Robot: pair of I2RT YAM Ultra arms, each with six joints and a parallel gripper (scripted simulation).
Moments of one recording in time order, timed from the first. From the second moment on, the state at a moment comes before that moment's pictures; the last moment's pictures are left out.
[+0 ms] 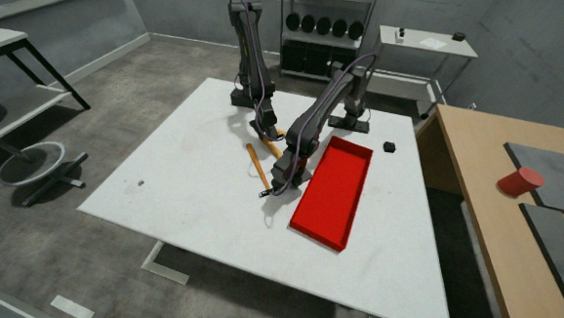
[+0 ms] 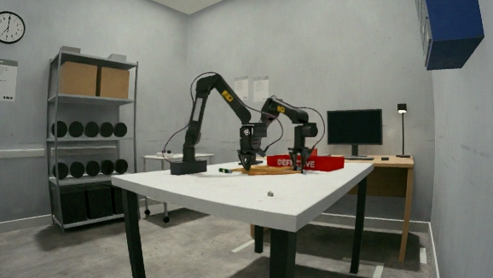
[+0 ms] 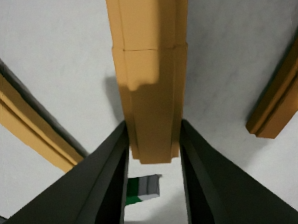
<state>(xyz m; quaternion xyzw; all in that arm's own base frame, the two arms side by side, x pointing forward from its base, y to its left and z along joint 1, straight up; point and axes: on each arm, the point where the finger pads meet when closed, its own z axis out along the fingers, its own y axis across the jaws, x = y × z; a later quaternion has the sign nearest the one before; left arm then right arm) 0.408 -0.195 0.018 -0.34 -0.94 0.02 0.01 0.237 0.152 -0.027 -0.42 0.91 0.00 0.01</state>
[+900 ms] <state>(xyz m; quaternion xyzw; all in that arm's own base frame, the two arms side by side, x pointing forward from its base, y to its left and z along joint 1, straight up) 0.426 -0.198 0.067 -0.28 -0.96 0.00 -0.03 0.237 0.152 -0.027 -0.42 0.91 0.00 0.01</state>
